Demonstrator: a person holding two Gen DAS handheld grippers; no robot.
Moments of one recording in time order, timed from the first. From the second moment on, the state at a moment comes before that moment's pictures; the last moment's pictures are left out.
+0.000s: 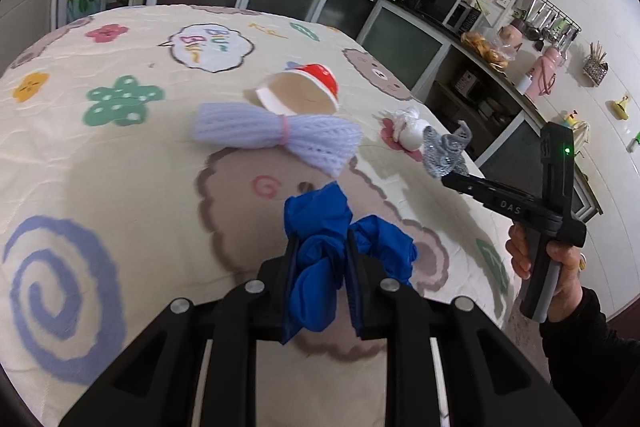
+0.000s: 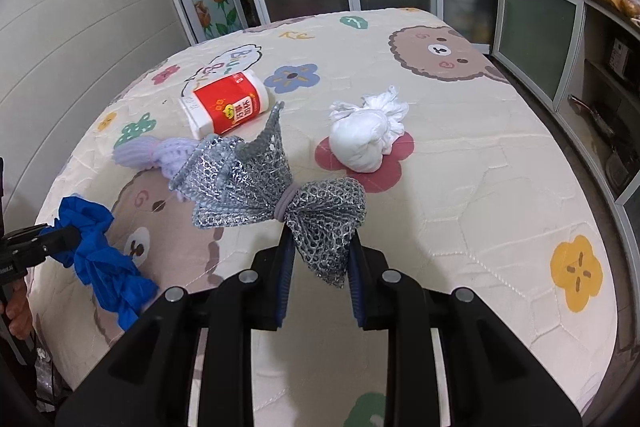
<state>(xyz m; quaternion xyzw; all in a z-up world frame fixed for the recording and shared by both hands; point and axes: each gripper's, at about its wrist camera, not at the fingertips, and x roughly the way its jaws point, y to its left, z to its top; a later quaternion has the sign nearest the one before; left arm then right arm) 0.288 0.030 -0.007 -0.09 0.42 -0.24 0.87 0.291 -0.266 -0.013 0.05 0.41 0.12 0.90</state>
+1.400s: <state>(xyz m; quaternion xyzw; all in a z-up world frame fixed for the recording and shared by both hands) 0.235 0.083 0.030 -0.08 0.39 -0.22 0.89 0.247 -0.271 0.005 0.06 0.39 0.13 0.91</state>
